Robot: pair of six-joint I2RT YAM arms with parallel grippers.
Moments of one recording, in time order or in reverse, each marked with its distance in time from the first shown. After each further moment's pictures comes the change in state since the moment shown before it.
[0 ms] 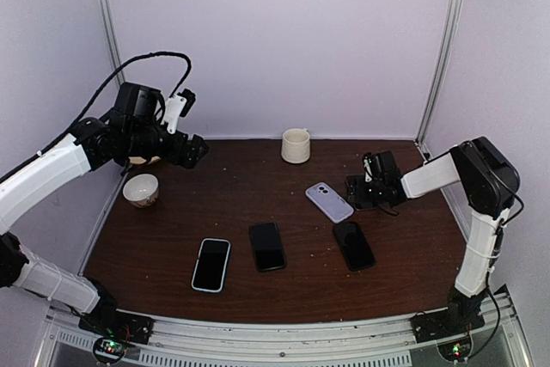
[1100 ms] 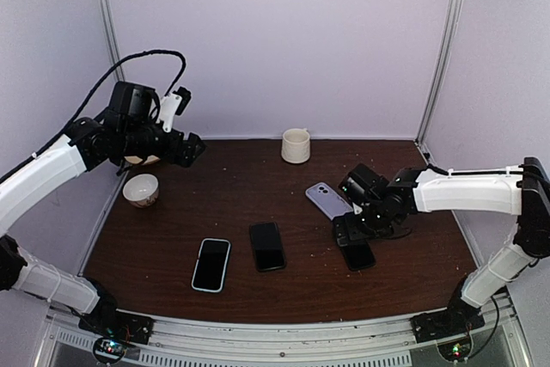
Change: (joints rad) left arm 0.014 -0.023 -0.002 -0.008 0.013 -0.008; right arm 0.442 -0.410 0.017 -0.880 0.053 0.305
